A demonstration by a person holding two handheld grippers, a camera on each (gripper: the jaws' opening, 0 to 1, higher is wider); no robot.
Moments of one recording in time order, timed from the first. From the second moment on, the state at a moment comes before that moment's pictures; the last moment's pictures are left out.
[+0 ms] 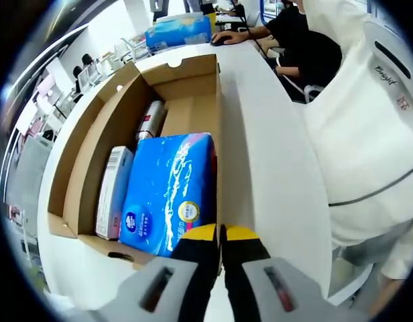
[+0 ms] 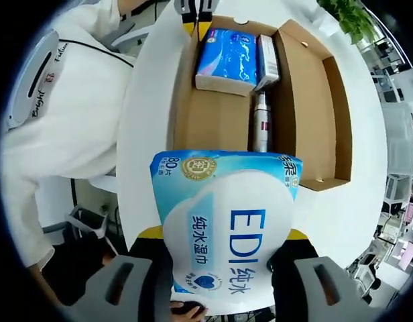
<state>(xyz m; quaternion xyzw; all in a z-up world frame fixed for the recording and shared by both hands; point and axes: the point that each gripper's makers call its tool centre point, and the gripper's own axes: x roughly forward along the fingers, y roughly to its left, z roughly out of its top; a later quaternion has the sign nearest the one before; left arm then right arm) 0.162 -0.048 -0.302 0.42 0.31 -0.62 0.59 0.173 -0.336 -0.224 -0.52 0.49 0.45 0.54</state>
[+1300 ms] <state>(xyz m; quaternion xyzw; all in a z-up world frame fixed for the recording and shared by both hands) 0.161 -0.048 -0.303 0.42 0.31 -0.62 0.59 0.163 -0.378 -0.231 -0.50 0.52 0.42 0.55</state>
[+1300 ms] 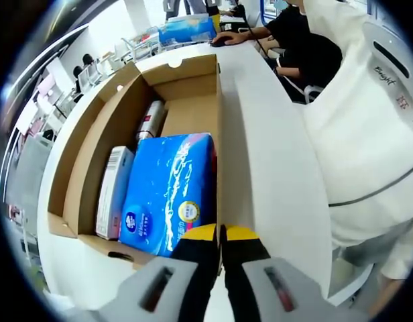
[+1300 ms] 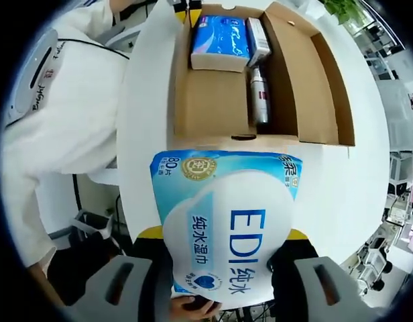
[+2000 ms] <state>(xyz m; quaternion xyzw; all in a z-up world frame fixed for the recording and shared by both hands) 0.162 -0.048 -0.303 0.42 0.31 -0.62 0.59 0.169 -0.396 -0.247 -0.50 0.52 0.41 0.56</state>
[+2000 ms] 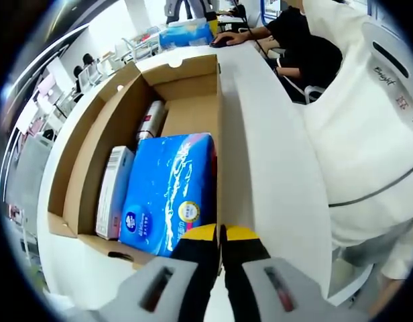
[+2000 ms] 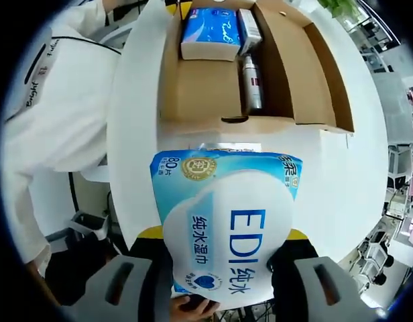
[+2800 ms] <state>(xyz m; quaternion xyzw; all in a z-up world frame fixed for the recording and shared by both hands) 0.162 -0.049 -0.303 0.42 0.31 -0.62 0.59 0.165 -0.407 -0.269 -0.48 0.54 0.41 0.55</state>
